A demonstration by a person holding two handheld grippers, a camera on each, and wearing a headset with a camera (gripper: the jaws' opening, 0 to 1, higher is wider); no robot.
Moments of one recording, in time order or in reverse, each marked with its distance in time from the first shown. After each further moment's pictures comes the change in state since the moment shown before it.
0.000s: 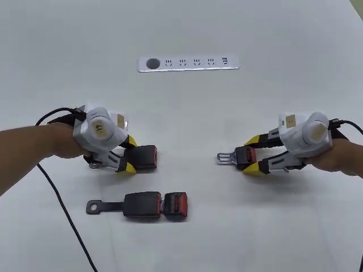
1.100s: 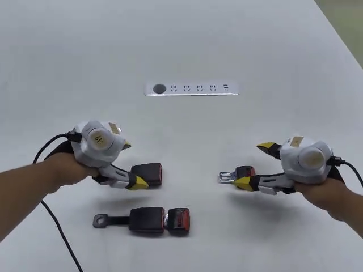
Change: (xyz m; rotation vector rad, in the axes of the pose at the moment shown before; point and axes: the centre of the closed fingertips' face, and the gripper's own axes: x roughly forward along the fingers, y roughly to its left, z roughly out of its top) left arm -0.041 0.021 0.007 -0.393 -0.201 0.315; right arm -0.026 -0.024 0.036 0.334 -0.181 -0.399
